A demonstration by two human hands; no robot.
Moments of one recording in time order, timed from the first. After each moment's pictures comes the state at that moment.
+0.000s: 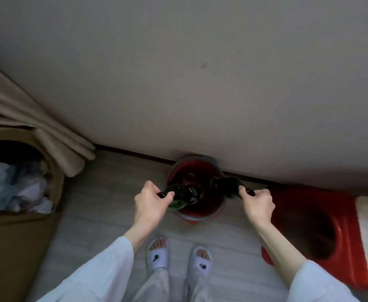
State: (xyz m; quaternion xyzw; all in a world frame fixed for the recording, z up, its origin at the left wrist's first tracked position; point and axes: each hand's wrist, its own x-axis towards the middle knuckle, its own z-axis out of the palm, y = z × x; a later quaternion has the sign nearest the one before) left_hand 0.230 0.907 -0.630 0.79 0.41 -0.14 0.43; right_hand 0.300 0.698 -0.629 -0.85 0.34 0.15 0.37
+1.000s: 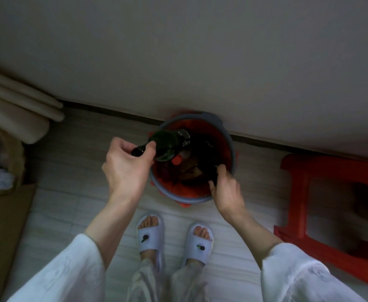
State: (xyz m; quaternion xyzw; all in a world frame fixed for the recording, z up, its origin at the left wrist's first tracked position) left_hand 0.282 0.867 -0.748 0.76 0.49 0.02 0.43; right_hand 0.297 0.681 -0.852 -0.93 -0.04 0.31 0.19
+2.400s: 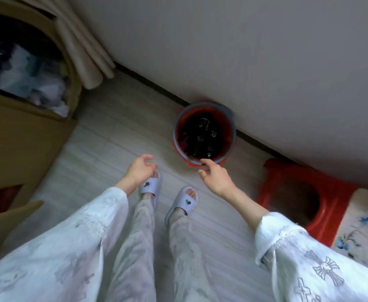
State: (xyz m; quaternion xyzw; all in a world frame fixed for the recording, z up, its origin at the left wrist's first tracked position) left_hand 0.139 0.879 -0.701 0.63 0.51 -0.22 0.54; right_hand 0.244 0.700 -0.680 -0.84 -0.10 0.49 0.18
